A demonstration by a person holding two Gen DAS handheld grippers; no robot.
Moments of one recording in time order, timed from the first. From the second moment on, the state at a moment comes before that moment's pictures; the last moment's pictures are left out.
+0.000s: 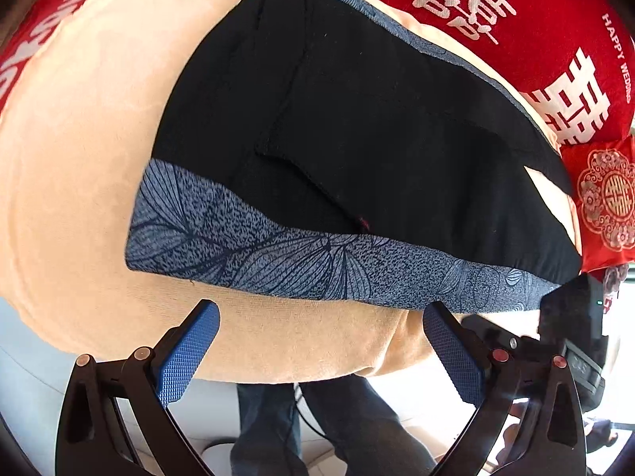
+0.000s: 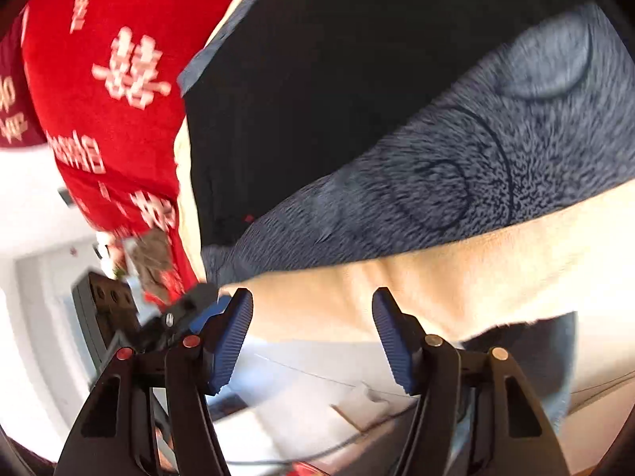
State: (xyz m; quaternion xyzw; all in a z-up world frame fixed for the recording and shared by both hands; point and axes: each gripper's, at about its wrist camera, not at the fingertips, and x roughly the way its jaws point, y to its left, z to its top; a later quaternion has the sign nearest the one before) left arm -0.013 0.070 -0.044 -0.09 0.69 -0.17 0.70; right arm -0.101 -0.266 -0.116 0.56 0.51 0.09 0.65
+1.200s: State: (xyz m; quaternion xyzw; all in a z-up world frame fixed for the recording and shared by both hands) left arm 0.038 0.065 -0.051 -0.17 0.67 -0.19 0.70; right arm -0.116 -0.346 -0.086 0.65 0.38 0.05 0.66
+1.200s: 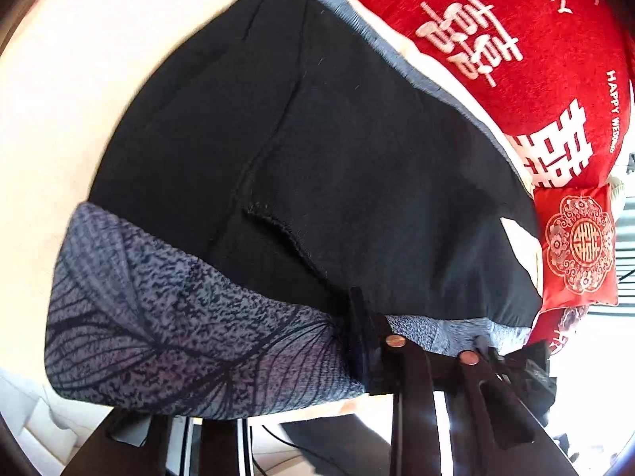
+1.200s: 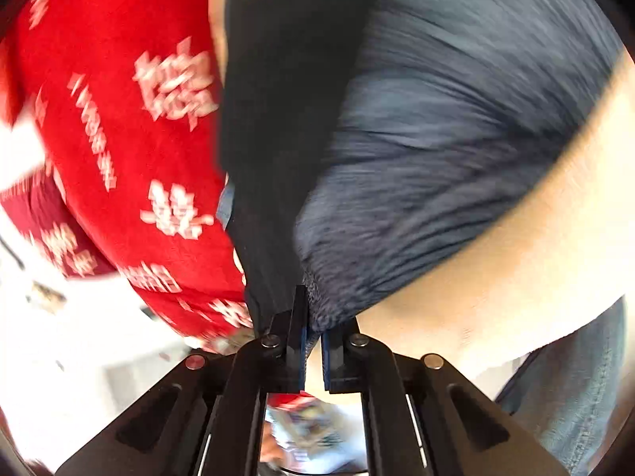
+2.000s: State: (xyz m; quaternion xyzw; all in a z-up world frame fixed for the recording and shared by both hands) left arm 0.288 -0.043 -0.061 -0.08 0.60 -0.04 0.79; right arm 0.241 -0.456 -0.078 0.45 0.55 0.13 0.69
